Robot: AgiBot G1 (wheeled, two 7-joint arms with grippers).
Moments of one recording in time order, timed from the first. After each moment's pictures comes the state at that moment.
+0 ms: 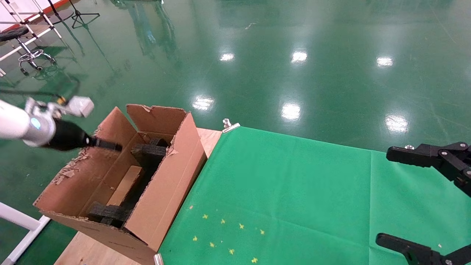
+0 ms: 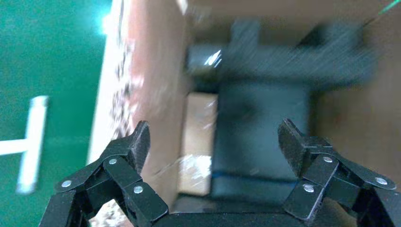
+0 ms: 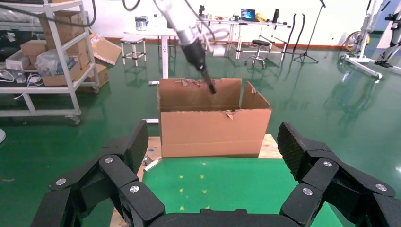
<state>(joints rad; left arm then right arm) -1.91 0.75 1.27 -0.04 1.48 1.08 -0.78 1.09 -0.60 -0.32 1.27 -0.70 -1.48 0.16</state>
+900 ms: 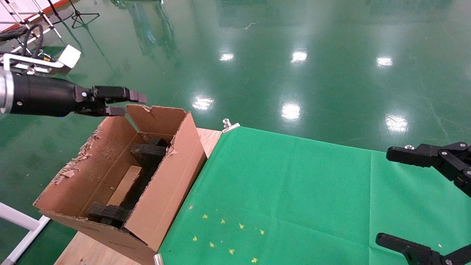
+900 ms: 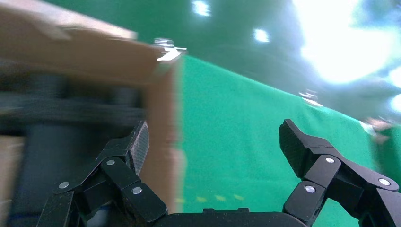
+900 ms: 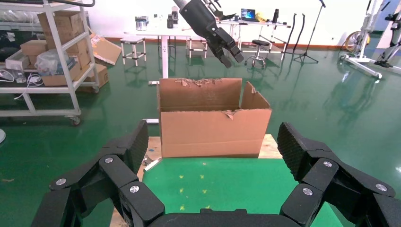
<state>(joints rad) -2.07 0.63 1.10 -0.14 1.24 1.50 -0.87 1.09 -0.60 -0.32 1.27 -0.70 -1.48 0.16</state>
